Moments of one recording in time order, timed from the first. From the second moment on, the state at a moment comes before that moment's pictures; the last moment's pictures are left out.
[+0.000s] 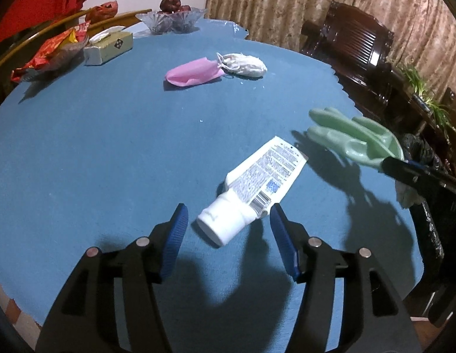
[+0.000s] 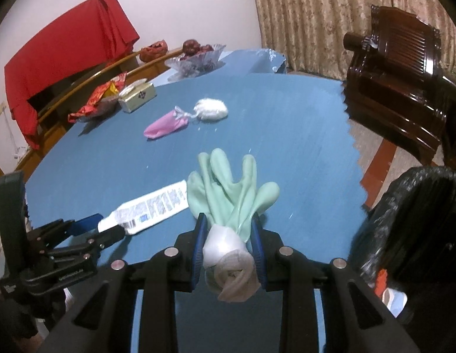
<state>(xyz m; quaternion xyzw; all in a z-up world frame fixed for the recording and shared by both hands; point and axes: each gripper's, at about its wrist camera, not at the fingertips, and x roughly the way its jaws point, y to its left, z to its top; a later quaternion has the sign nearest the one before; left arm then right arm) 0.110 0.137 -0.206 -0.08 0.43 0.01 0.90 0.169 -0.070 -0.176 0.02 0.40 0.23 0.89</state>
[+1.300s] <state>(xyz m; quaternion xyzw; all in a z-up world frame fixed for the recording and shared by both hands) 0.112 0.093 -0.171 -0.08 0.40 -0.03 0.91 0.163 -0.085 -0.151 0.02 0.38 0.22 0.90</state>
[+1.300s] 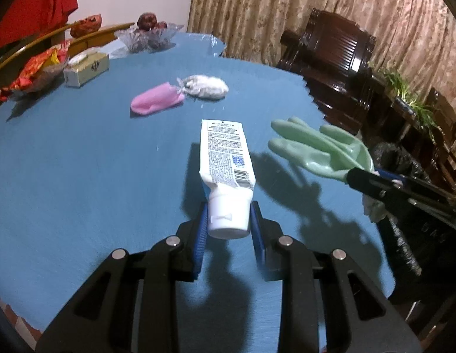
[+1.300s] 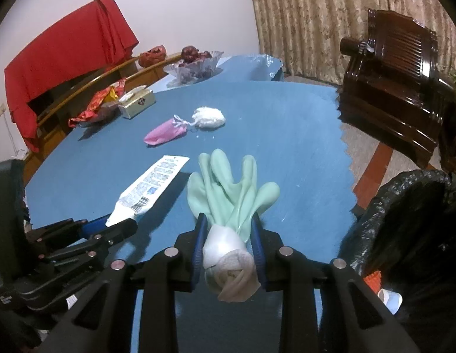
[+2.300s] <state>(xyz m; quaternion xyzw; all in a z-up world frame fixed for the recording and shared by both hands) 0.116 -0.061 -0.079 -0.02 0.32 -0.17 0.93 0.111 -0.257 -0.070 0.07 0.29 0.08 0.95</state>
